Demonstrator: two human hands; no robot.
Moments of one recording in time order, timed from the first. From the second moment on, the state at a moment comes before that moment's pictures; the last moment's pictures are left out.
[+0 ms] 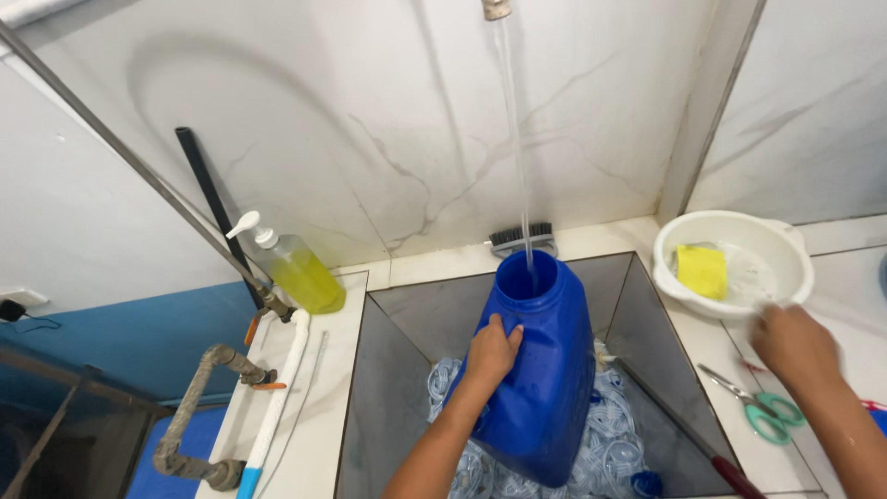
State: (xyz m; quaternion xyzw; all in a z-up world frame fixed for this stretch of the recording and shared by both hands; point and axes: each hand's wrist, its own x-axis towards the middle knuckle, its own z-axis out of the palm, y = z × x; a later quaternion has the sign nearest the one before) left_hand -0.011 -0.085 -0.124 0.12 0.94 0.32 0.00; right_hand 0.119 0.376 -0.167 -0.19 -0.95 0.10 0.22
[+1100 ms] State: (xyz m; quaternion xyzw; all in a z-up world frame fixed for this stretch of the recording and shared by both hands) left_hand 0.016 -0.117 -0.130 -0.08 0.90 0.42 -0.03; right_hand -0.023 0.025 -0.101 0.31 -0.87 0.25 0.29
